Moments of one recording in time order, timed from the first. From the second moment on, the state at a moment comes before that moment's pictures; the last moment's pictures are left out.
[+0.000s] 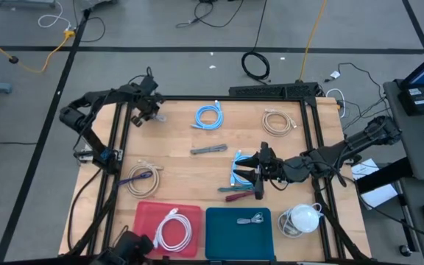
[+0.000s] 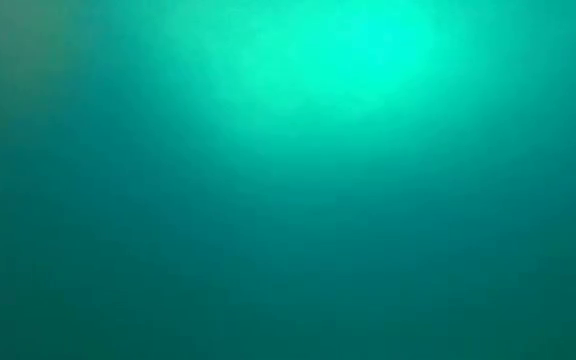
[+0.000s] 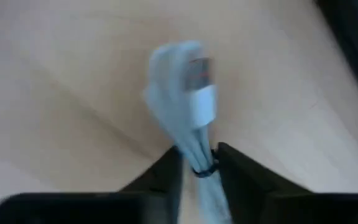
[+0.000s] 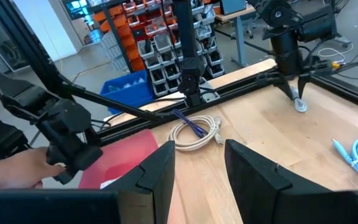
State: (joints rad) left arm 1.07 1.66 0.89 -0.55 0.08 -1.29; right arm 0.43 1.21 0.98 -0.01 0.55 0.46
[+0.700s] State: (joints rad) left arm 0.88 1.21 0.89 -0.34 0.47 -0.70; right arm 0.41 1.21 0.98 0.03 0.55 0.52
